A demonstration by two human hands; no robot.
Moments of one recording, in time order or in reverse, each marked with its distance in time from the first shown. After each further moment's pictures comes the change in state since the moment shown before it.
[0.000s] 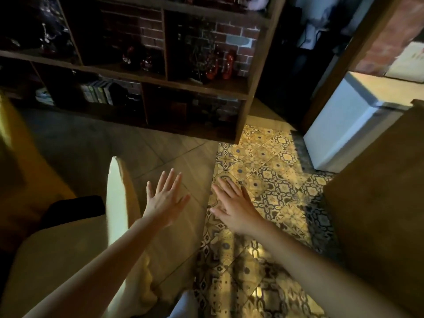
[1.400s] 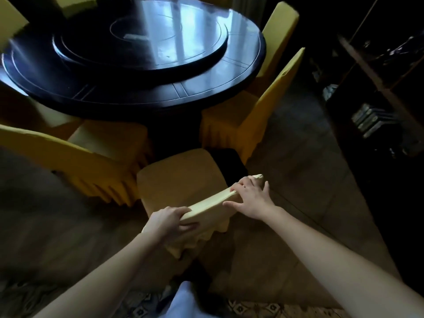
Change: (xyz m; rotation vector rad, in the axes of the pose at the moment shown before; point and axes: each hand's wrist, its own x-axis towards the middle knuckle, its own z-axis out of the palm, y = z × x) left_hand -0.035 -0.051 0.036 -0.307 0.208 -1.295; right_hand 0.330 -0.161 0.032 -0.425 -0.436 -1.215
